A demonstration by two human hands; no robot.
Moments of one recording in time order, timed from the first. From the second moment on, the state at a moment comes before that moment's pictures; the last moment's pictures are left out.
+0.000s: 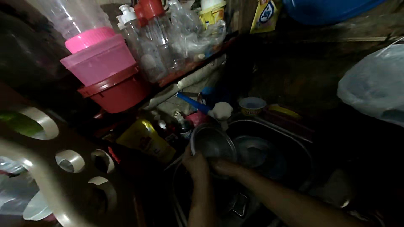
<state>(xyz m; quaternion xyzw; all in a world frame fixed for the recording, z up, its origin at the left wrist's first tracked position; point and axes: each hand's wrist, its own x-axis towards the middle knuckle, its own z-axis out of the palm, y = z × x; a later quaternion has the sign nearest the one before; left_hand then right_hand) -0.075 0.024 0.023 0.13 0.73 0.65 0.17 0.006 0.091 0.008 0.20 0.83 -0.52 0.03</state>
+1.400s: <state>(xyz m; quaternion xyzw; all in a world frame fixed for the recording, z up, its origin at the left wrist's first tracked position) -0.027 0.043 0.004 0.20 0.69 0.66 0.21 0.057 0.103 0.015 0.22 0.90 -0.09 -0.37</state>
